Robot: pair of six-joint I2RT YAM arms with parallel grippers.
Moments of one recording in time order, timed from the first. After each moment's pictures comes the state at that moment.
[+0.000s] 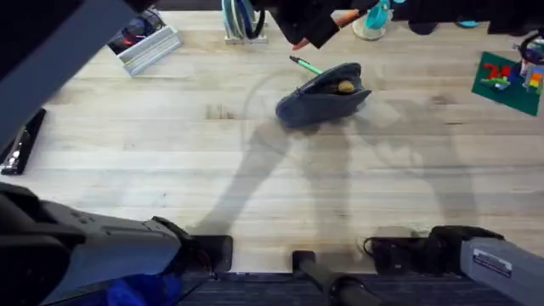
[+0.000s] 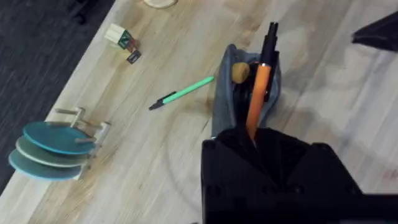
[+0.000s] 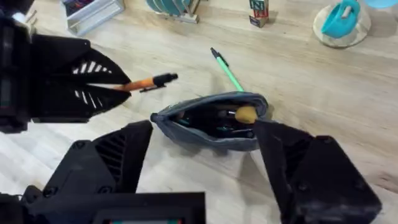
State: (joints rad) left arm -0.54 1.58 1.63 -0.90 0.26 0.45; right arm -0.05 1.19 1.33 -0.88 -0.55 -0.06
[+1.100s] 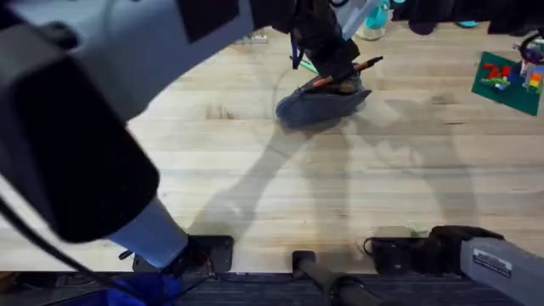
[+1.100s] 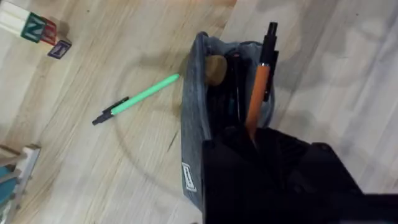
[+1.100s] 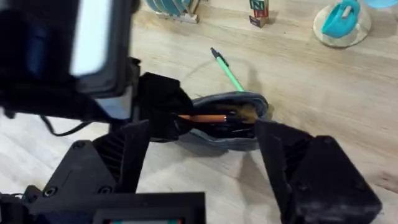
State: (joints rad) left arm -0.63 1.84 1.63 -0.82 0.27 0.41; right arm -0.05 1.19 1.33 -0.88 -0.55 -0.06
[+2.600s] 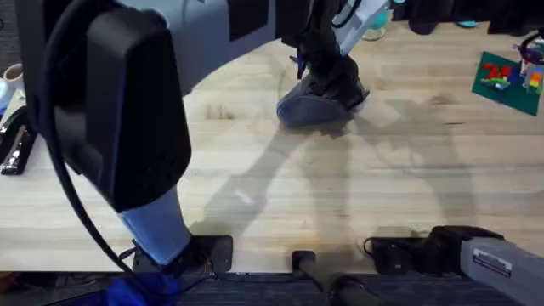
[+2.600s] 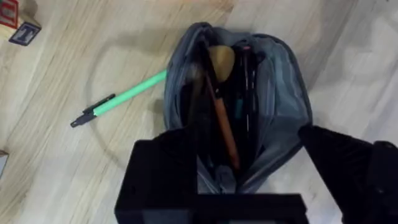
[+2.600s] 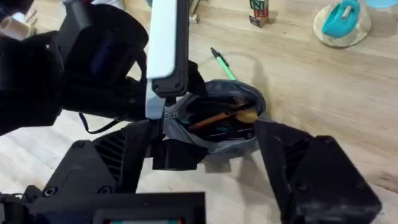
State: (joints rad) left arm -0.63 1.95 1.63 -0.80 0.27 0.40; right arm -0.05 1.19 1.33 -0.88 -0.55 -0.06
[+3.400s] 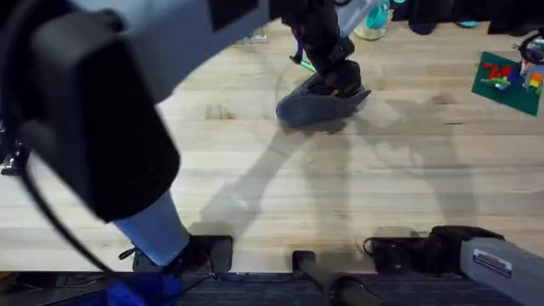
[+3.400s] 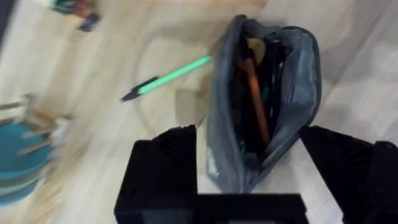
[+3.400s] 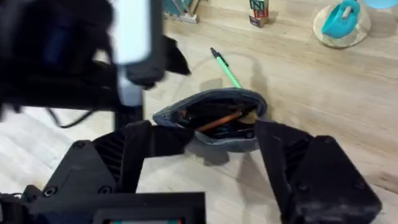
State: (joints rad) left arm -0.64 1.91 1.73 -0.90 0.12 0.40; right arm -0.05 1.19 1.33 -0.88 -0.55 -0.06
